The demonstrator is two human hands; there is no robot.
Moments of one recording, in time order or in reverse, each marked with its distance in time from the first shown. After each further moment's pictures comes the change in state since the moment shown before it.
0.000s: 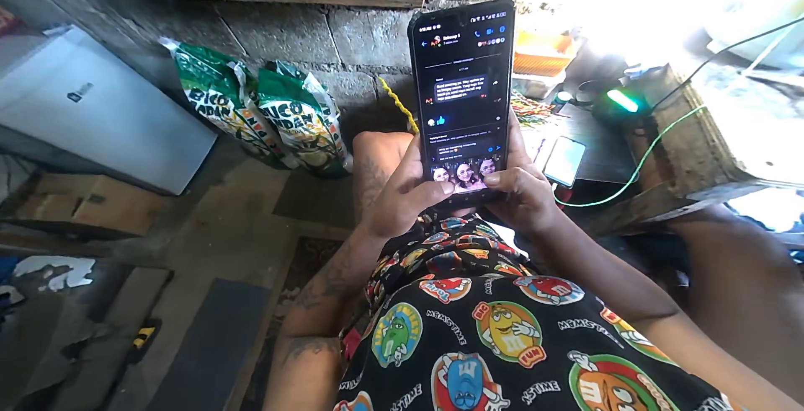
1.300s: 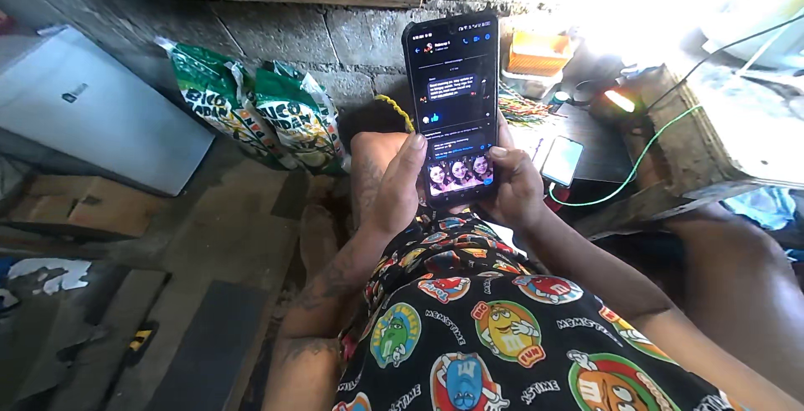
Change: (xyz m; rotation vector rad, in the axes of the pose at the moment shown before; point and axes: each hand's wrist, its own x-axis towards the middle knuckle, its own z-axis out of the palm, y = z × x) left_hand 0.004 -0.002 0.008 0.235 0.309 -0.032; right_hand 0.003 0.014 -0.002 -0.032 0.132 0.042
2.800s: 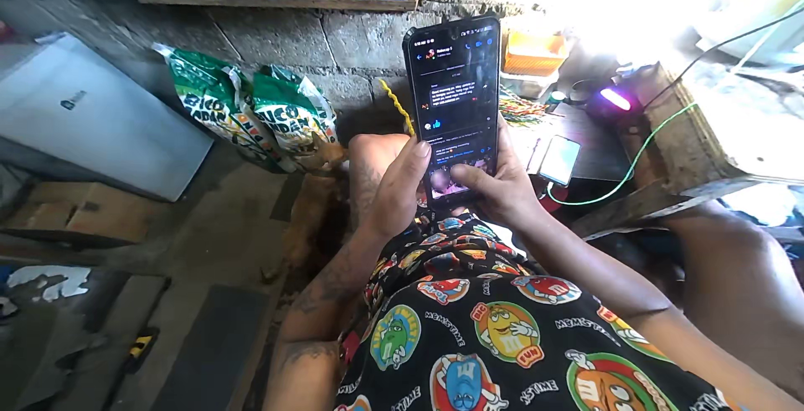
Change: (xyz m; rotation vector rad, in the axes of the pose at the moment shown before) left_hand 0.003 0.000 0.000 0.055 -0.075 -0.008; right_hand -0.002 -0.004 0.006 -0.064 0.072 0.011
